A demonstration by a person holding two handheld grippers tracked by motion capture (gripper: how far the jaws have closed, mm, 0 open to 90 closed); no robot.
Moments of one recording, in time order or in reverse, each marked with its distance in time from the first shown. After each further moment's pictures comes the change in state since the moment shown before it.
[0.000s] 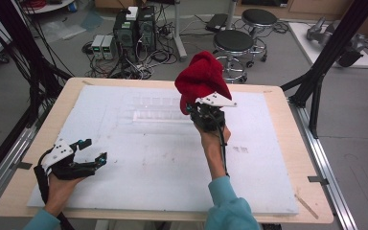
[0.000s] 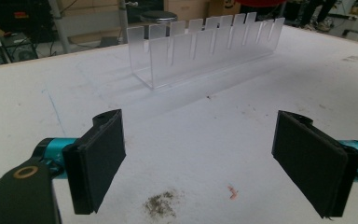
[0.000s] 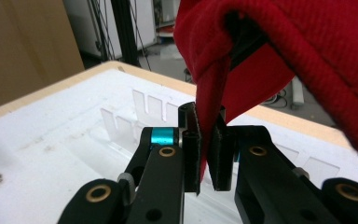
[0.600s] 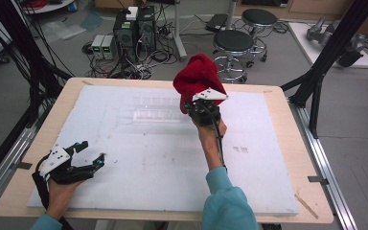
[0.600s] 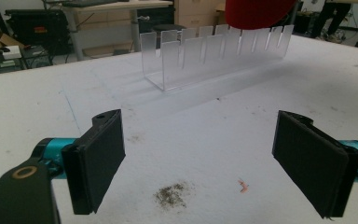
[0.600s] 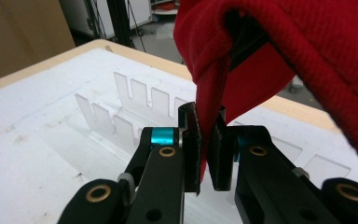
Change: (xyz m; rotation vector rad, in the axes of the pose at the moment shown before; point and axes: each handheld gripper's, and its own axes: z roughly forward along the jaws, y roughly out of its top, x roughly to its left) left arm 0.000 -0.013 -0.006 -0.063 0.041 0.001; right arm -0.012 -0.004 0.030 0.080 -0.006 -0.005
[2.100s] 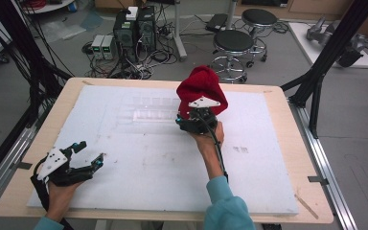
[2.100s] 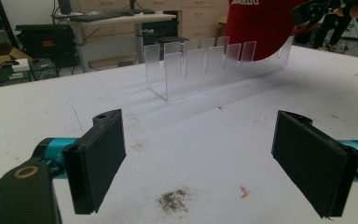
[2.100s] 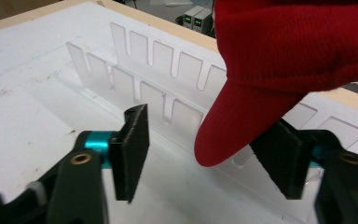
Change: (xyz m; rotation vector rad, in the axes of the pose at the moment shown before) left arm -0.002 -0.002 -0.004 -0.047 0.014 0.016; right arm 0.017 -0.017 0.000 0.121 -0.041 -0.069
